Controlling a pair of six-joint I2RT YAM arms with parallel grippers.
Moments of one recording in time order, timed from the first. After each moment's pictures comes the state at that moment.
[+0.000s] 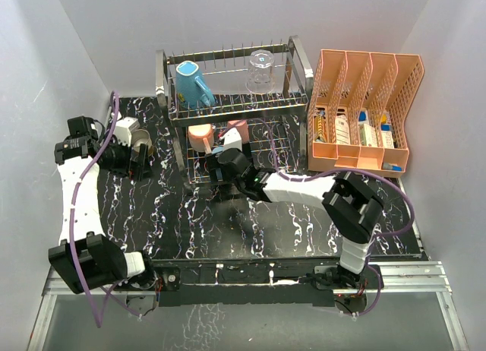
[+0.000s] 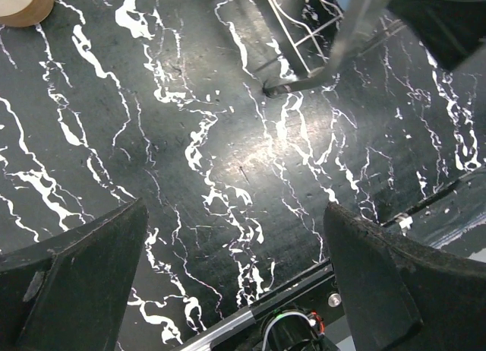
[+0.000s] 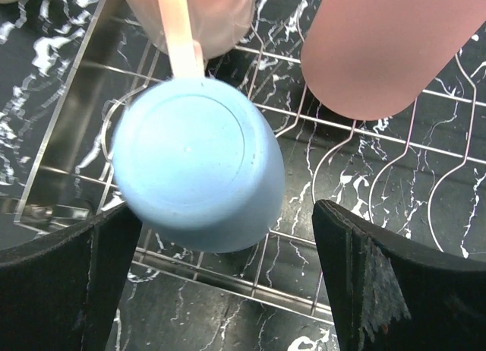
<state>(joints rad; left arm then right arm) 0.31 1.28 1.29 -1.16 0.57 0.53 0.94 1.79 1.17 0.11 0.45 0.33</state>
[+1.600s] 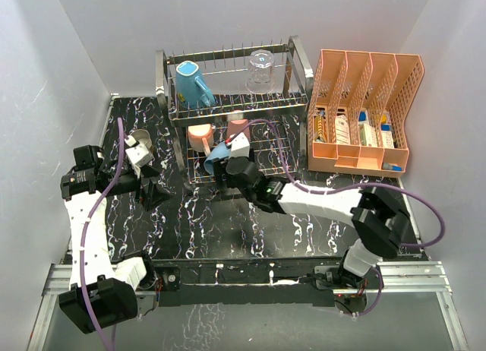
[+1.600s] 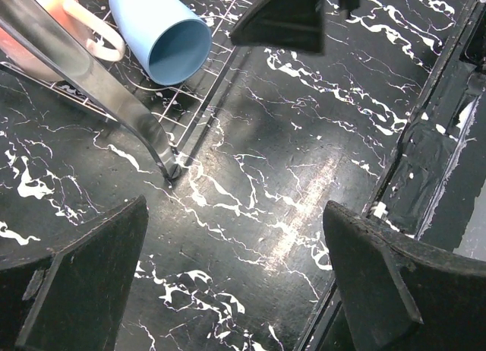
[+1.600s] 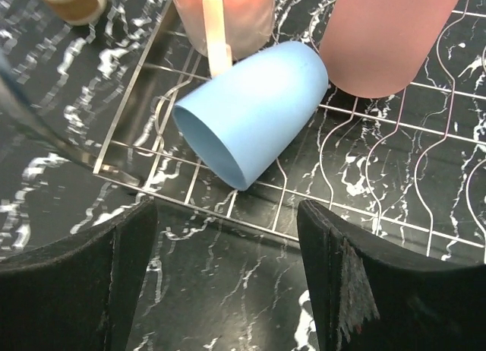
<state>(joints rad) 0.31 0.99 1.05 -1.21 1.08 0.99 1.02 1.56 1.04 0.11 0.49 0.38</state>
